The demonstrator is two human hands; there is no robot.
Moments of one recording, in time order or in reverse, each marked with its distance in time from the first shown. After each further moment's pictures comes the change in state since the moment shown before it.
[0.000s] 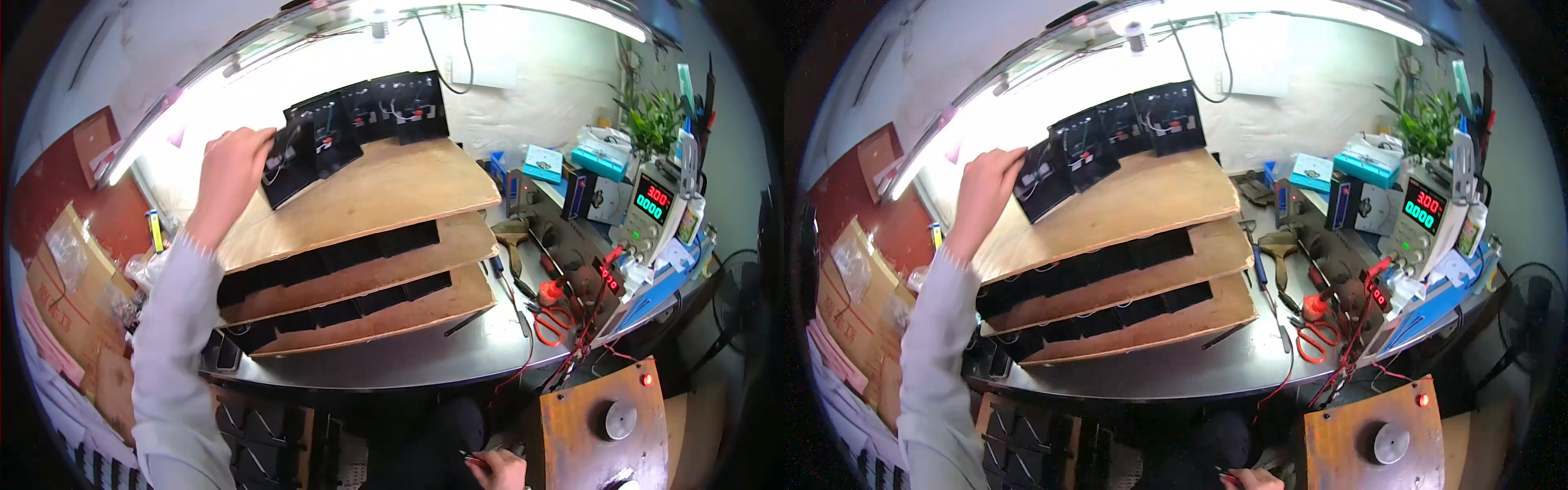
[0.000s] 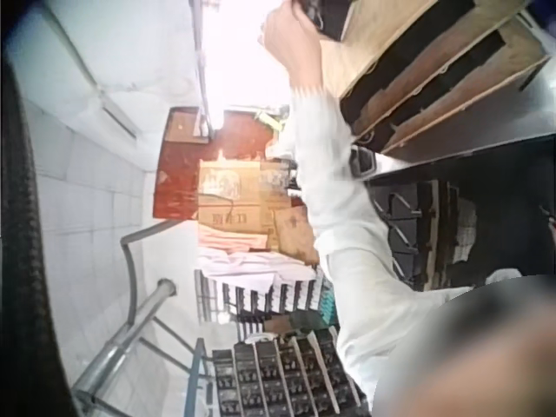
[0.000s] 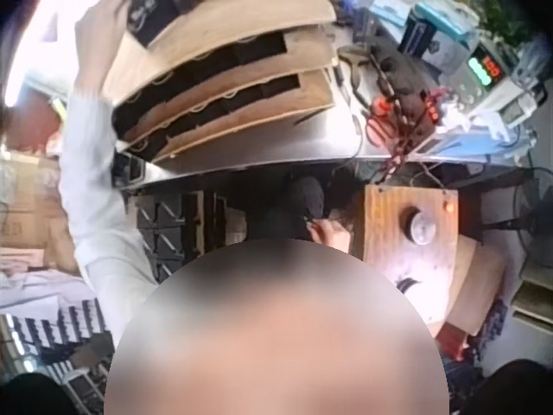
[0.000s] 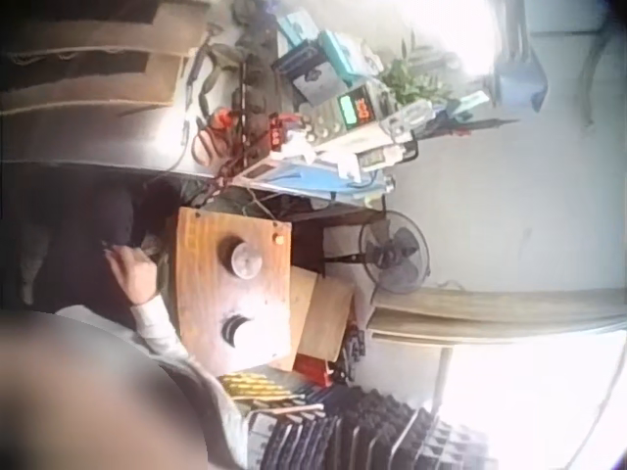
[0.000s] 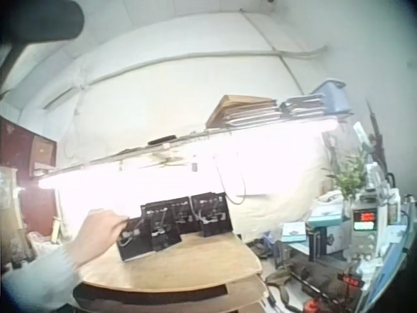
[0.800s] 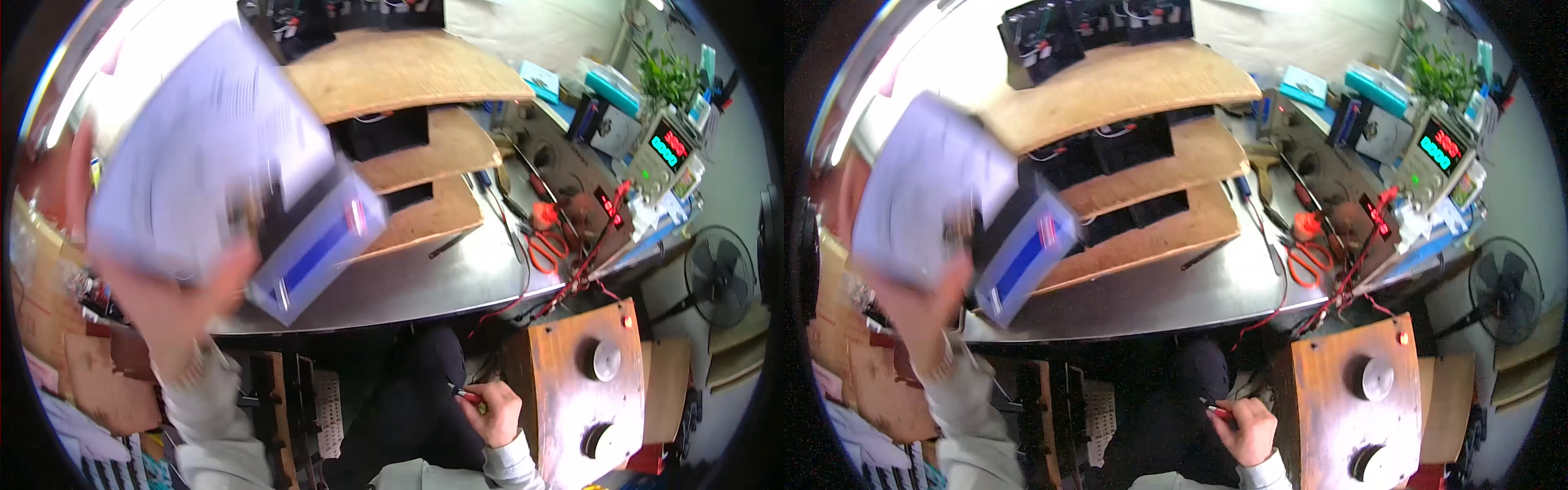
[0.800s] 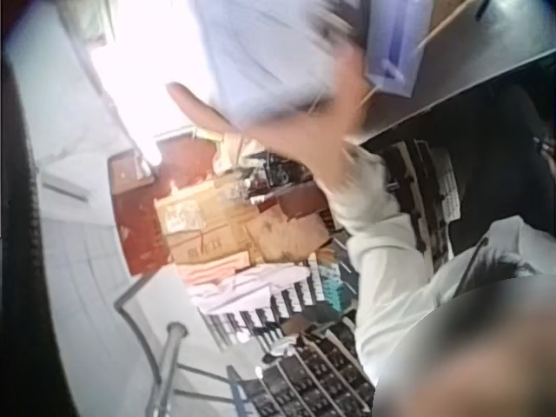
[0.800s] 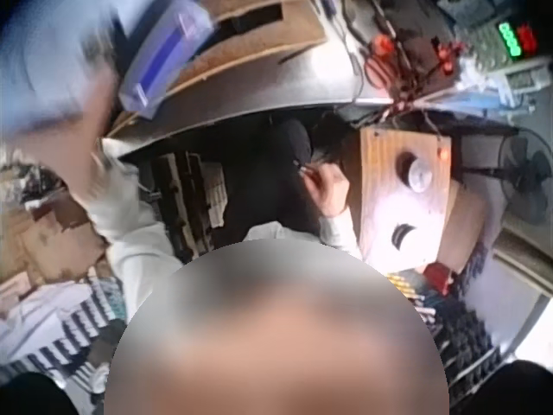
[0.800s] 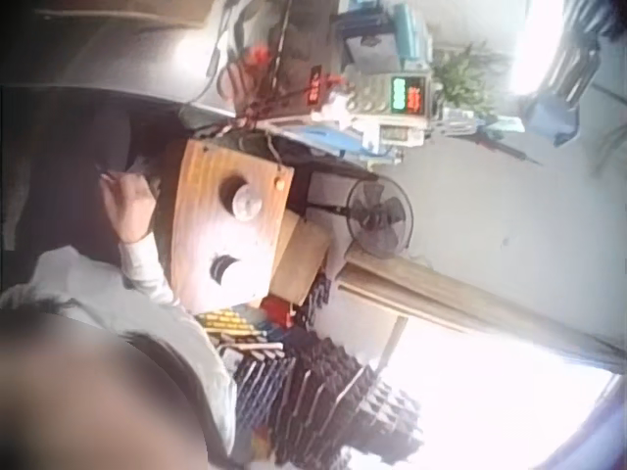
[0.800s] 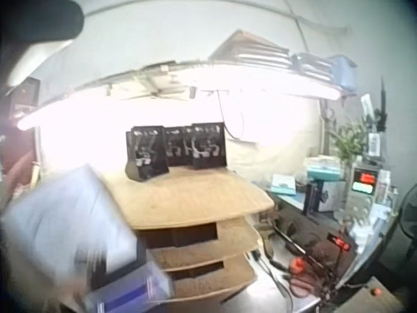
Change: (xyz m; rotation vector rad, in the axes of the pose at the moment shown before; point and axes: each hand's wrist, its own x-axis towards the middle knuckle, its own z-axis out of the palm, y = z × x) left_hand -0.128 0.103 -0.053 -1.058 0.276 -0.324; right_hand 0.012 -0.012 0.010 -0.039 -0.006 0.118
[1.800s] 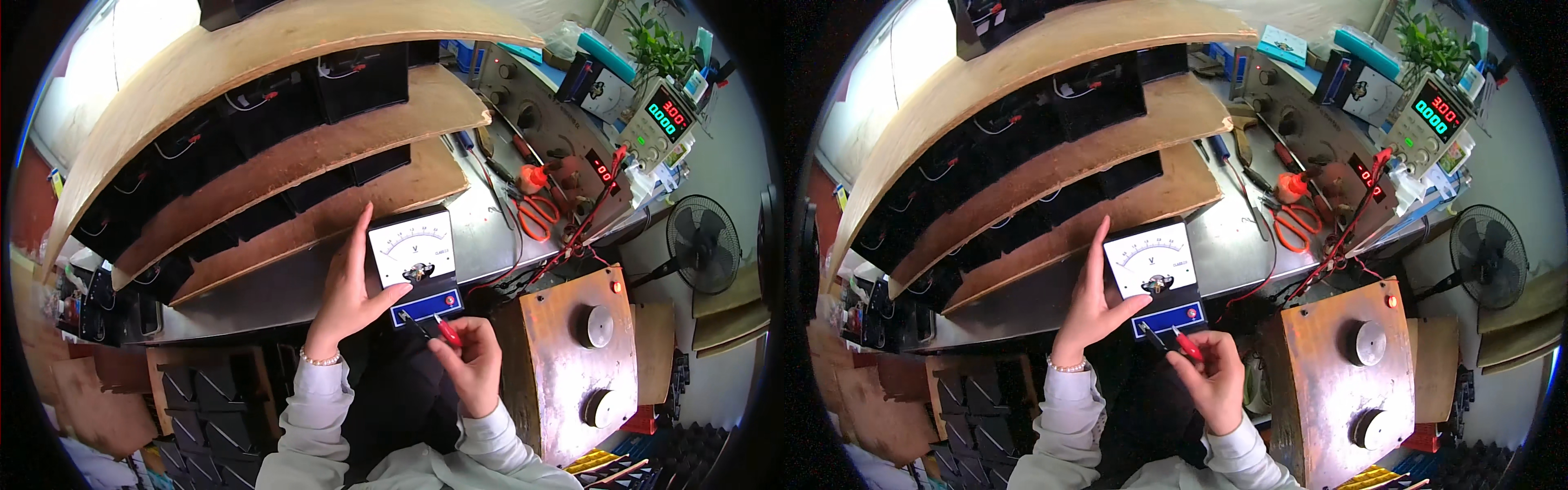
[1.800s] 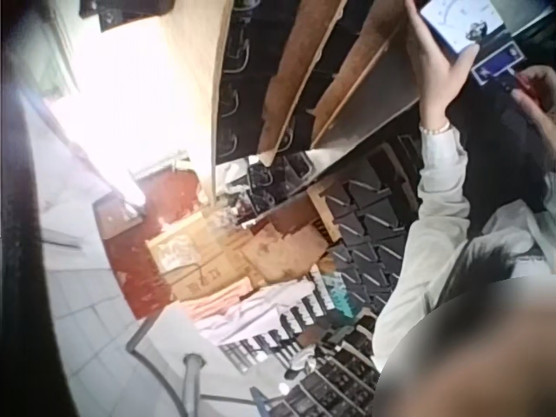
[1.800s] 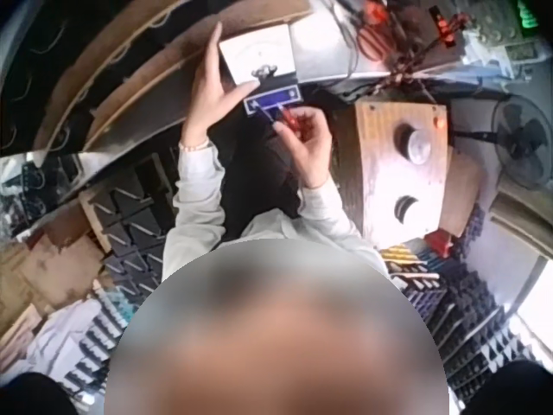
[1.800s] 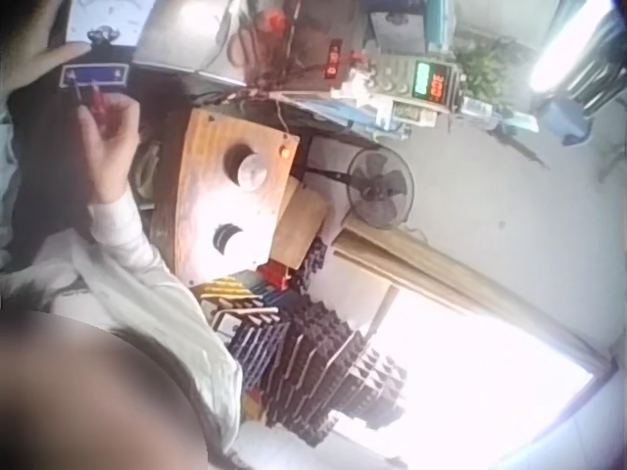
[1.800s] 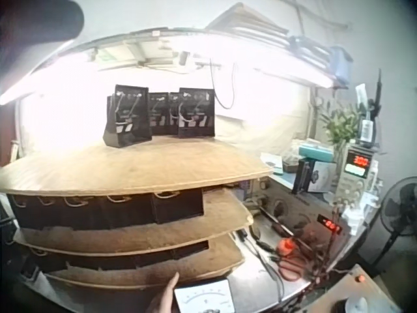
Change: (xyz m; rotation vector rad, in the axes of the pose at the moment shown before) left_hand -0.175 -0.081 0.137 -0.295 -0.526 -0.390; right_hand 0.055 -0.055 0.042 0.853 0.213 0.466
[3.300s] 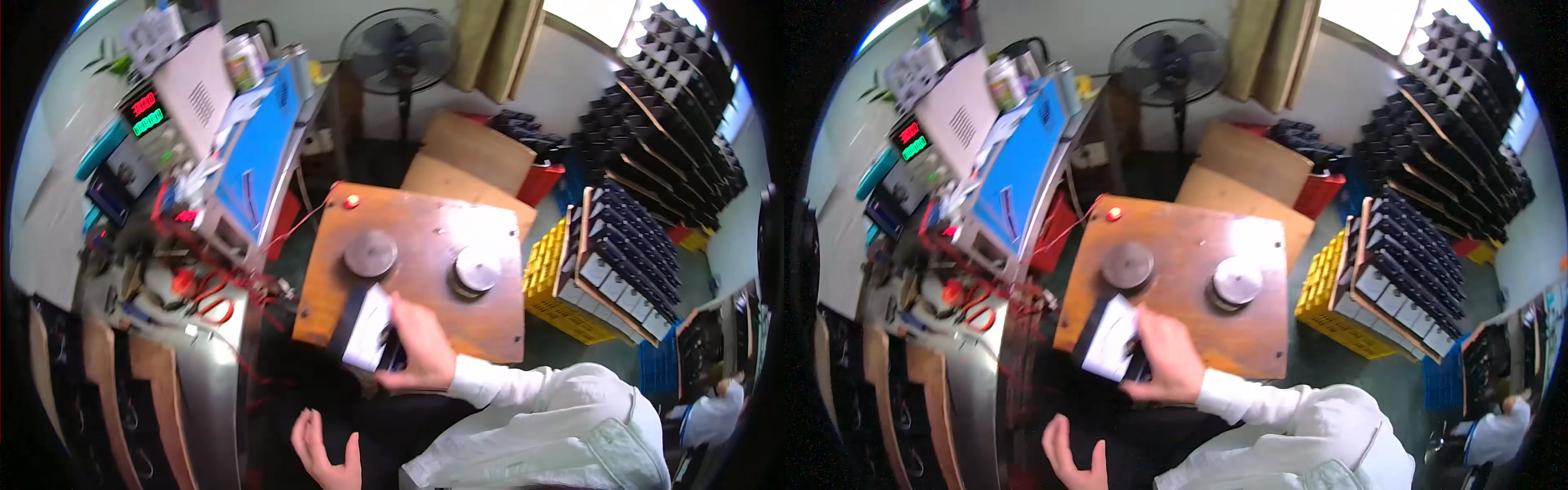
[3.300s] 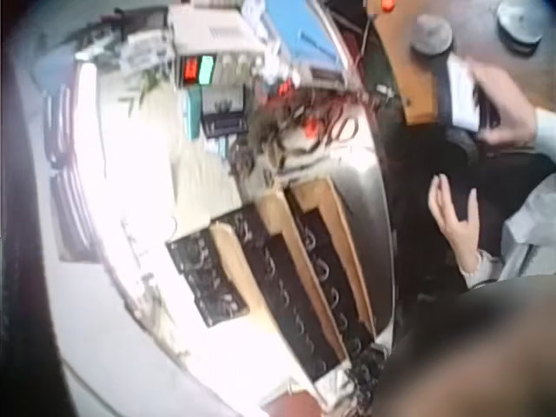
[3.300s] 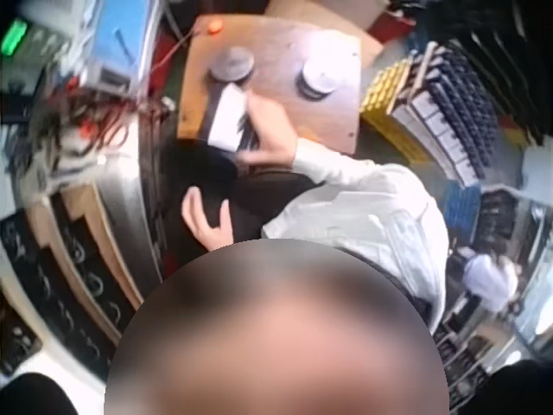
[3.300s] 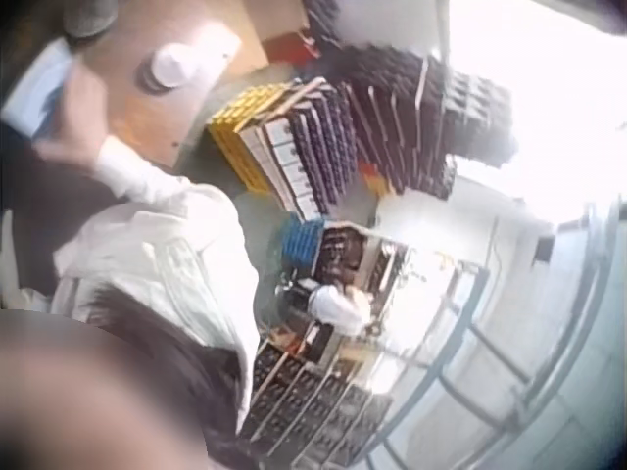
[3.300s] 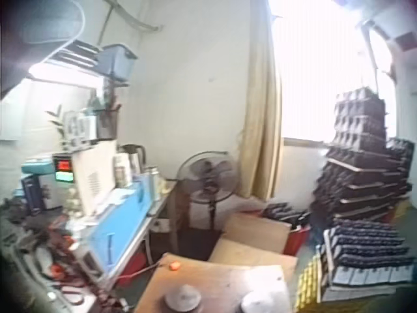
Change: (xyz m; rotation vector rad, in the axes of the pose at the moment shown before) left_hand -0.062 0.130 0.106 -0.034 -0.373 0.043; right_hand -0.057 0.003 -0.189 -1.010 0.519 -0.408
